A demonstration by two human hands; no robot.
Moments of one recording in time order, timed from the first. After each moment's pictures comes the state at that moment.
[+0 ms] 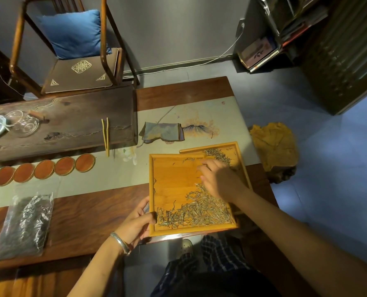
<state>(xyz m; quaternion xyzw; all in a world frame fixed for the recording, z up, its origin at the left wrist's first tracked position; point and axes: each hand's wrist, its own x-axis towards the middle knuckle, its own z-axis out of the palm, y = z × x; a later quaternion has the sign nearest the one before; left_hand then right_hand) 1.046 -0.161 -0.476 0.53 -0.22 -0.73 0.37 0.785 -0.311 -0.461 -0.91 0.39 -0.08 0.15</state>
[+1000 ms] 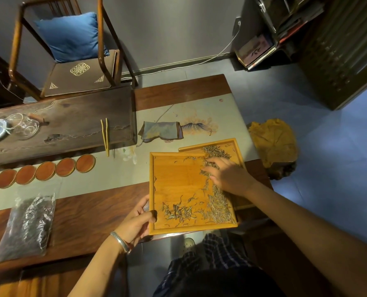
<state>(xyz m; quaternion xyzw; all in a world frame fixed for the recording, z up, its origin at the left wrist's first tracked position) 1.046 -0.161 -0.465 0.53 -0.25 -0.72 0.36 0.758 -0.316 -0.458 -0.92 0.36 -0.05 0.13</state>
